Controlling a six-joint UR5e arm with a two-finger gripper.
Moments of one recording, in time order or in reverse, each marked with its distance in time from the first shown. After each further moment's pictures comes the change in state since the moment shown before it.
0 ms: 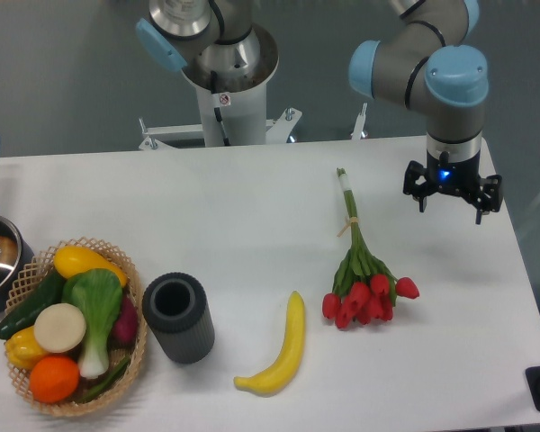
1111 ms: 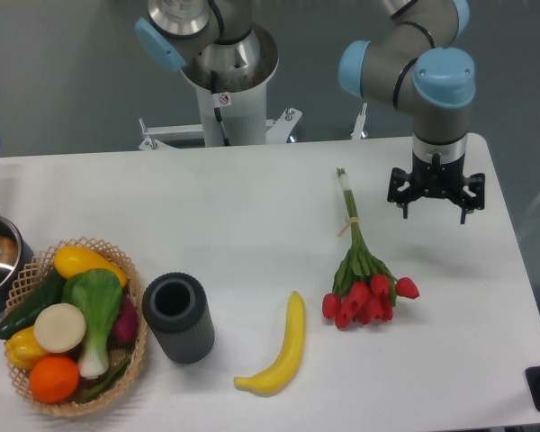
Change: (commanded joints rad) arm -0.023 0.035 -0.097 0.012 -0.060 -0.308
